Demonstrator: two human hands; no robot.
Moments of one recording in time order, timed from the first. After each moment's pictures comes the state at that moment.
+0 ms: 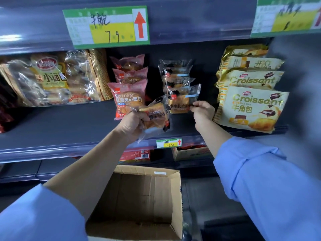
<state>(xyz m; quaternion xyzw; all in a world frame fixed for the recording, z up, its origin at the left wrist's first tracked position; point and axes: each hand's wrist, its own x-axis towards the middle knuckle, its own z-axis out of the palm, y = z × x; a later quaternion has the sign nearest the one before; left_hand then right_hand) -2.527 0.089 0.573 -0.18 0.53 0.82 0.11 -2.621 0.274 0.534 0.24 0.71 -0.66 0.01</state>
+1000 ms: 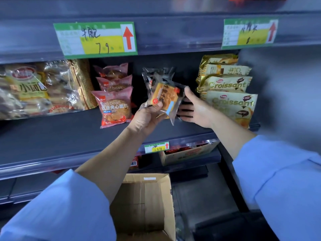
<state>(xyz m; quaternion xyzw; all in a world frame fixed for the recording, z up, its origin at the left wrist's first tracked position) -2.566 0.145 0.581 -0.12 0.41 0.90 0.09 -2.609 0.319 0.606 0.09 0.70 -0.65 0.28</state>
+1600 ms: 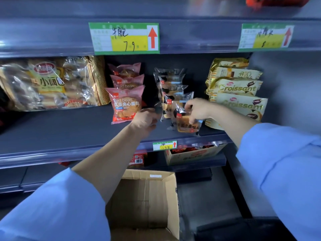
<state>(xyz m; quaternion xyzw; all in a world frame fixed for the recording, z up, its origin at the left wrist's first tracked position) -2.540 0.116 0.586 -0.25 0.56 0.78 0.11 -2.608 0.294 0.631 -0.10 0.95 -0.14 0.27</state>
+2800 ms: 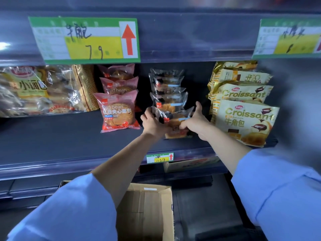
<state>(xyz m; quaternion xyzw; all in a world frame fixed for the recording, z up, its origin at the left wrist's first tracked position) -2.594 0.153 0.541 -0.24 0.80 0.54 0.05 -2.634 0.293 0.567 0.10 0.85 -0.46 0.24</state>
